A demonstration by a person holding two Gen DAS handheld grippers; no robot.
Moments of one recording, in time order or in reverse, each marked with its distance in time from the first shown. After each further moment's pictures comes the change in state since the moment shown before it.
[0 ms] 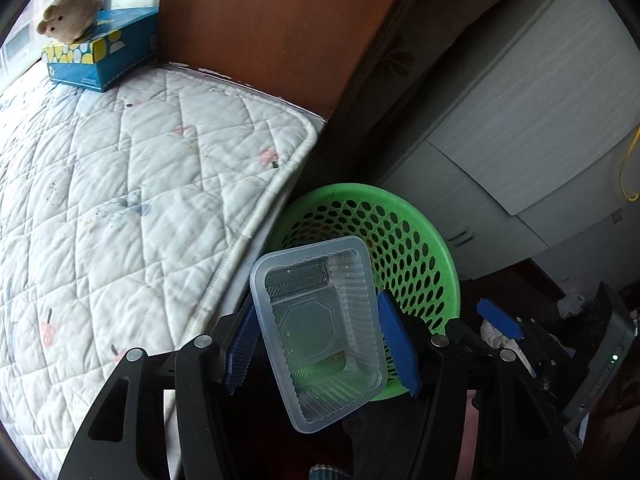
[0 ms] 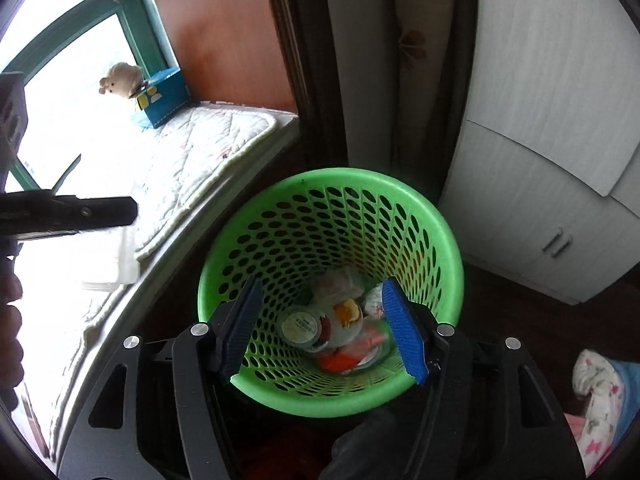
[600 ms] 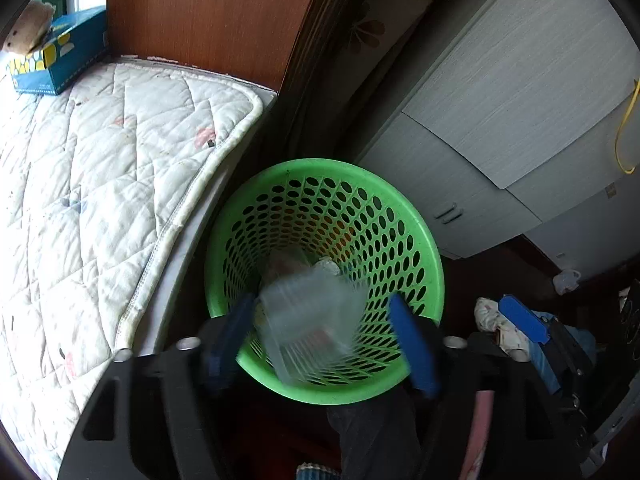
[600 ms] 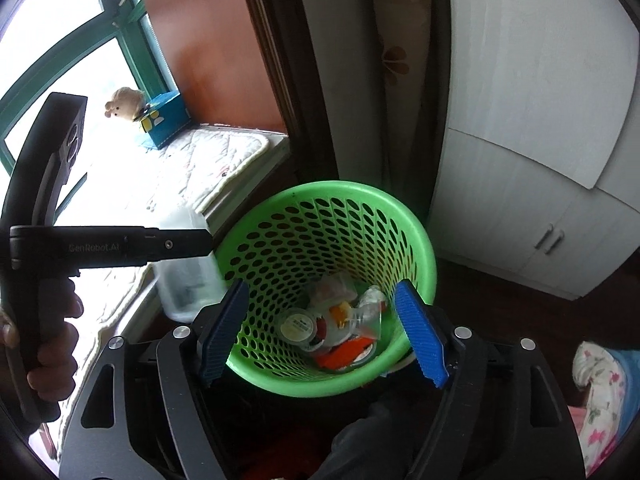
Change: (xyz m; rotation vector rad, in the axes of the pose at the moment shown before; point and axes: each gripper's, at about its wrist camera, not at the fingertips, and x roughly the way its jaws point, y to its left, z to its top) left arm 0.035 -0.040 -0.006 0.067 0.045 -0.015; right arm -0.029 -0.013 -0.006 0.041 -0.046 0.005
